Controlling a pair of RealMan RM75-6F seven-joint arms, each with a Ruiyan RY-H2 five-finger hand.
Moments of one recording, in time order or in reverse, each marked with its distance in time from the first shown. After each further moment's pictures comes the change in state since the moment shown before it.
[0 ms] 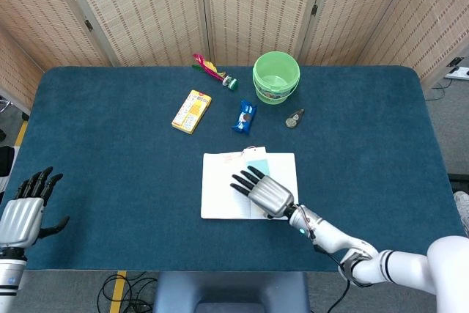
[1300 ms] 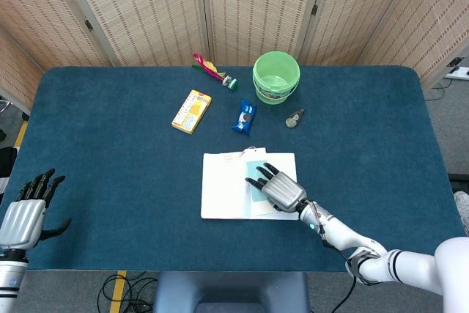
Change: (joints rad) left arm 0.006 0.000 0.006 -0.008 0.011 -0.007 -0.002; right arm -0.020 0.038 -0.023 0.015 0.084 -0.030 0.032
